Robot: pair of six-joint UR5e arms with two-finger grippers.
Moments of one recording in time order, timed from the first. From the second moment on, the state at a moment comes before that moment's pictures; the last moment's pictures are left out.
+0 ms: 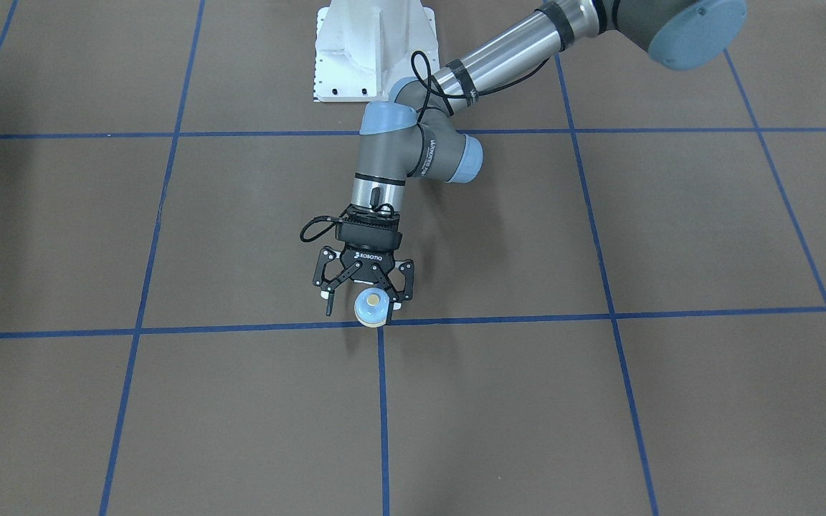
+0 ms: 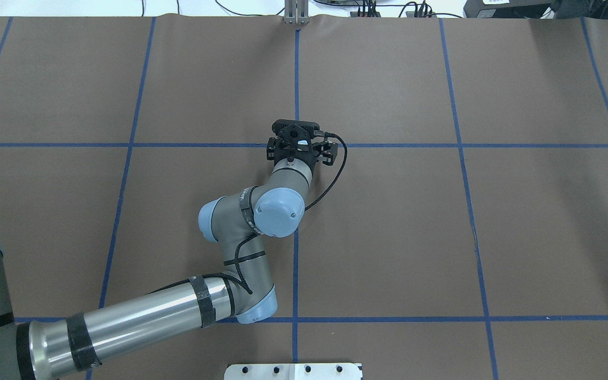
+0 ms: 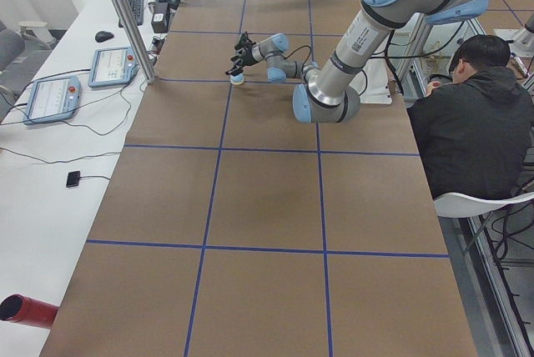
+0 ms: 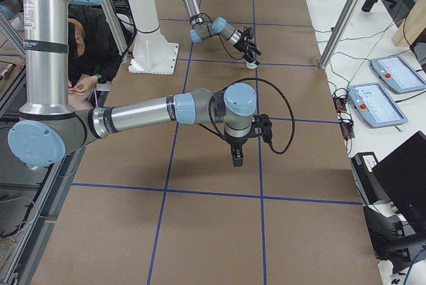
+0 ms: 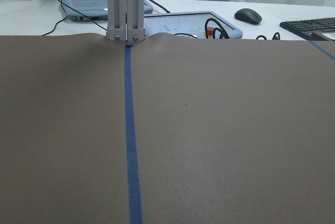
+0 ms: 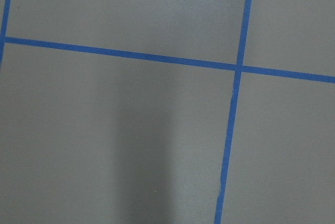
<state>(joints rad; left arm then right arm) -0.43 -2.53 -1.02 -2.43 -1.03 -1.03 1.54 -1.61 1.88 -1.74 2.41 -0.07</state>
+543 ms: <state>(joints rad) -0.63 -2.53 -1.08 -2.22 -1.35 -0.91 1.46 -1.48 1.86 -1.74 2.41 0.00</state>
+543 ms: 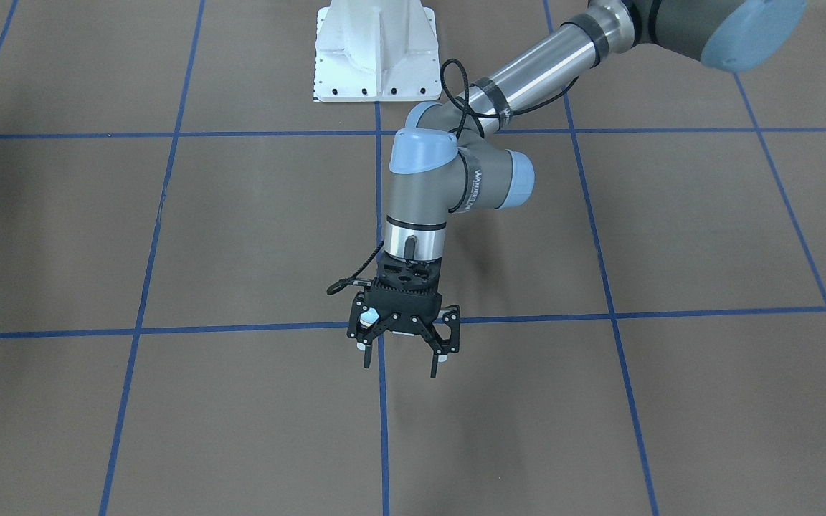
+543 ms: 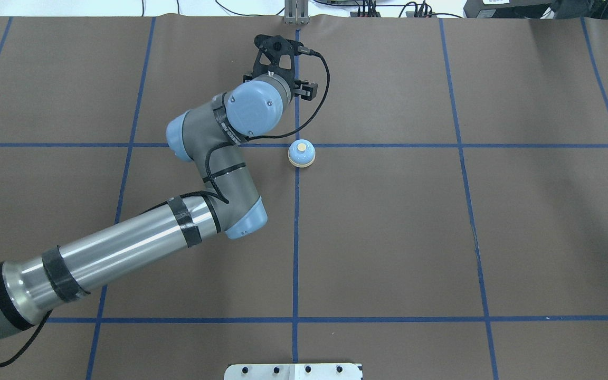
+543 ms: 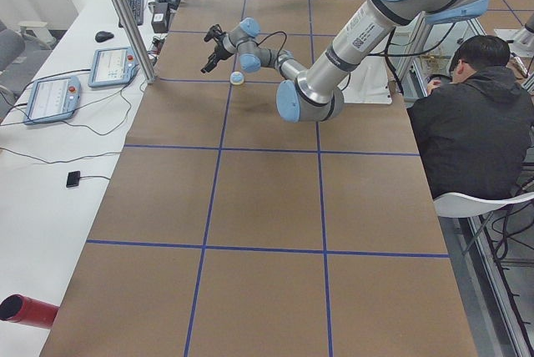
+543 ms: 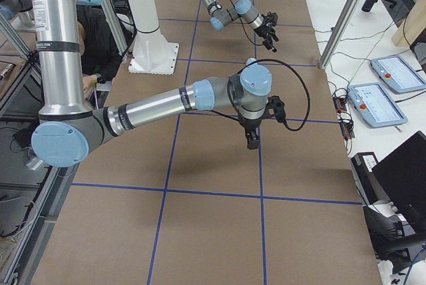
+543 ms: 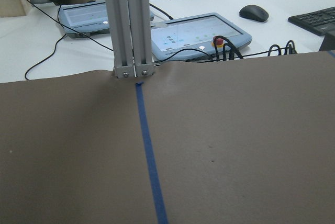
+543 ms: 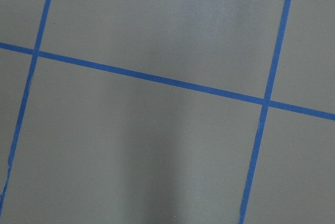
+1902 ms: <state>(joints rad) -1.10 -2.19 -1.18 -1.90 -1.94 -0.24 0.82 -0.85 1.72 -1.70 2.09 1.11</state>
